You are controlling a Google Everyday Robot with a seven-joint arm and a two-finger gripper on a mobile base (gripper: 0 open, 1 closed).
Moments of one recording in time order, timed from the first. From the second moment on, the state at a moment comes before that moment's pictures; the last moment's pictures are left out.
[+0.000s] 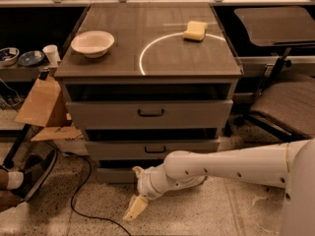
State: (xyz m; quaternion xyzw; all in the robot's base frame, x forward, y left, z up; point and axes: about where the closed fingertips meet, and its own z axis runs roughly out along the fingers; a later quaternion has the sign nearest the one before) arm 0.449 0.097 0.482 -0.60 0.70 0.28 0.27
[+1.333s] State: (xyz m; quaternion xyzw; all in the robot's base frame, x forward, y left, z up) arm 0.514 0.093 0.315 -0.44 0.82 0.29 0.24
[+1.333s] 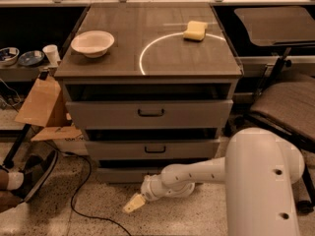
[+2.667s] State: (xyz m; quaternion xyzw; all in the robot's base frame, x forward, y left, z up) arm 0.583 0.111 0.257 -0.22 0.88 0.25 0.35
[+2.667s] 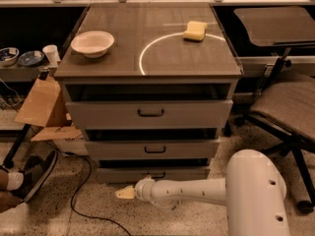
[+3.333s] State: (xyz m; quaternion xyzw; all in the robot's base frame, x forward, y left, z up) arm 0.596 0.083 0.257 -0.16 0.87 0.20 0.41
